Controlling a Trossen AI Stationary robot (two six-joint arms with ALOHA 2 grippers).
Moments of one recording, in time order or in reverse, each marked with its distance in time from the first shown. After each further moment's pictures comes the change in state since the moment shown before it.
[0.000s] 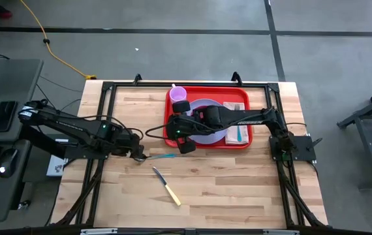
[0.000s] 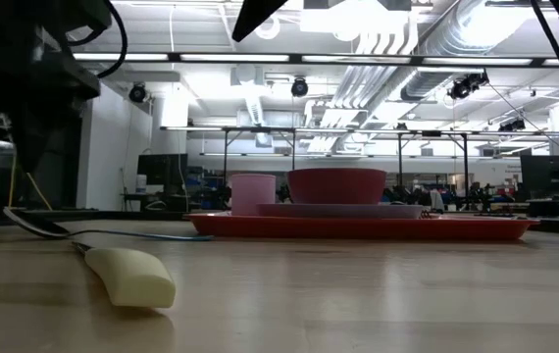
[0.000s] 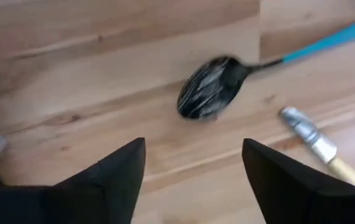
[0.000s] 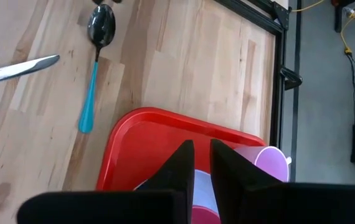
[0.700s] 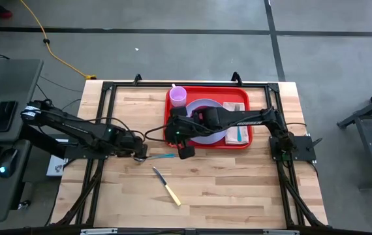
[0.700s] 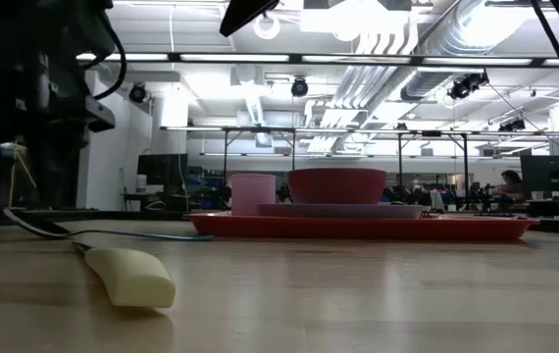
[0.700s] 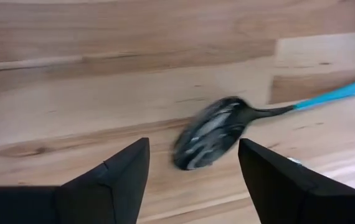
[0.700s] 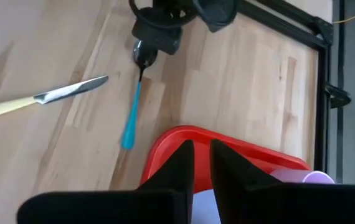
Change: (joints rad) left arm 0.000 0.073 -0.099 0.196 -0.074 -0.126; right arm 0.000 0.000 -0.018 0.047 -0.160 0.025
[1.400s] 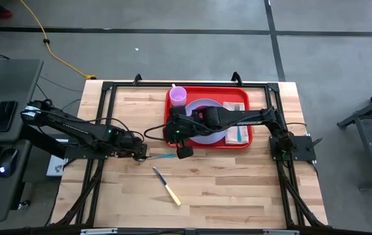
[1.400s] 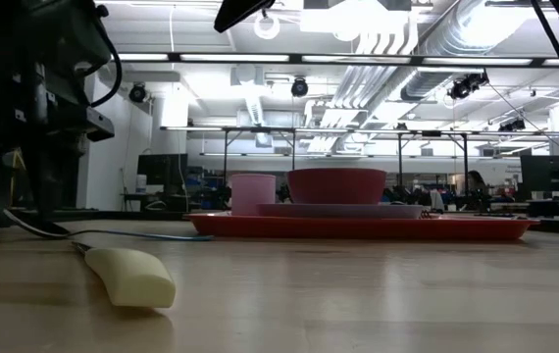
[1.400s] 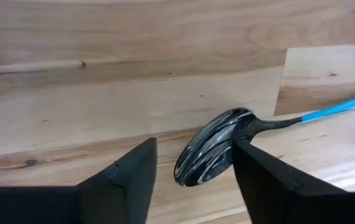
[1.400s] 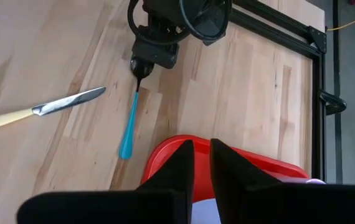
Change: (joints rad) left arm 0.000 0.000 -0.051 0.070 -0.013 -0.033; right arm 0.000 0.000 -0.003 0.037 -0.004 0.000
